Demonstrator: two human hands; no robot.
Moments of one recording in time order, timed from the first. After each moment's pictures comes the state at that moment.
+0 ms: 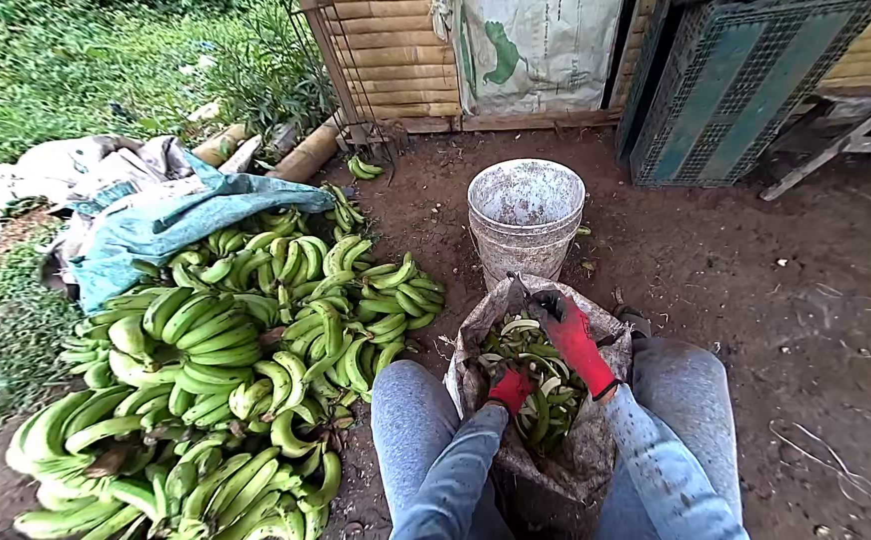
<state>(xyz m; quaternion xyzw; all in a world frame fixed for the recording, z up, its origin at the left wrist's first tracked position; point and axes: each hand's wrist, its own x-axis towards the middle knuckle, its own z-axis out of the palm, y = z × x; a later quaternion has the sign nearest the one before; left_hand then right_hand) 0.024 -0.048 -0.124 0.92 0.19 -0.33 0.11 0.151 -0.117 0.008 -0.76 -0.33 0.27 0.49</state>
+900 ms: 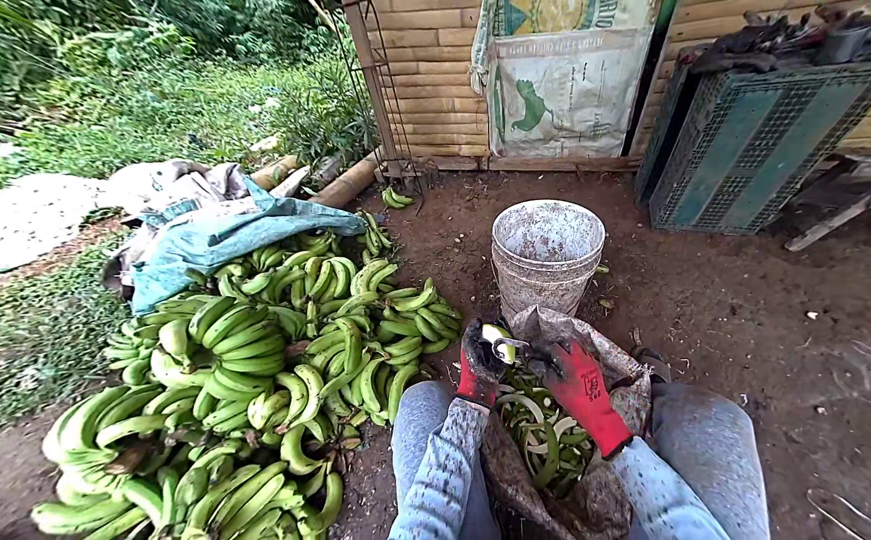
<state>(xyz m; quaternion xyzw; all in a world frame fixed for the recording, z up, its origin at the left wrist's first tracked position) 0.021 0.009 0.022 0.21 0.26 0.43 0.84 0.124 -0.130 0.017 -0.77 -0.51 0.08 0.38</state>
